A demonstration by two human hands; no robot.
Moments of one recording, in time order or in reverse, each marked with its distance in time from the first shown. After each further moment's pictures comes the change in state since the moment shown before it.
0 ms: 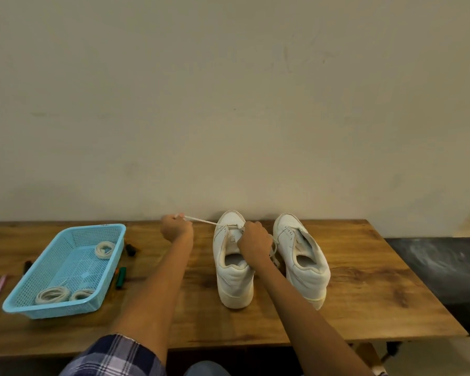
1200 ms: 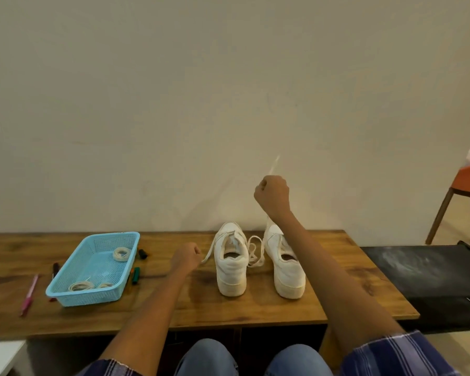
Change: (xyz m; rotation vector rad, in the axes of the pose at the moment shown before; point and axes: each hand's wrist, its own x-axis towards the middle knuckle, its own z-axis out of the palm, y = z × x) left_hand -0.061 -0.019 -0.081 0.827 -0.526 0.488; right_hand -0.029 -0.016 -0.167 0.287 0.350 -0.106
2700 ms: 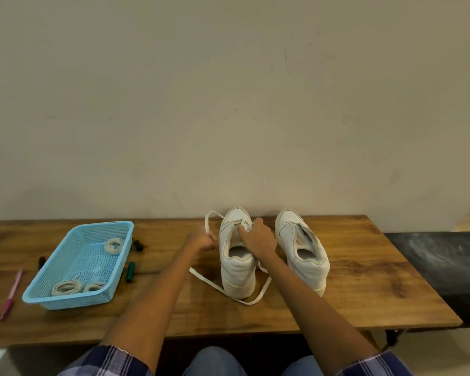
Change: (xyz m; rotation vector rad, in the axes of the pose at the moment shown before) left_hand 0.067 0.016 0.025 -0.213 -0.250 -0.097; right_hand -0.039 0.068 0.150 0.005 -0.408 0.301
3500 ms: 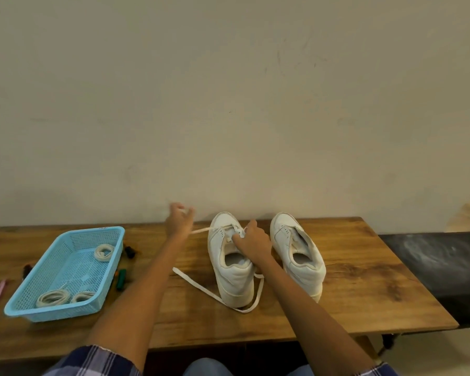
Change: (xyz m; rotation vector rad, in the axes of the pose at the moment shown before) left_hand 0.017 0.012 -0.028 -0.319 0.451 0.082; right_hand 0.008 0.004 -0.001 0.008 -0.041 -0.029
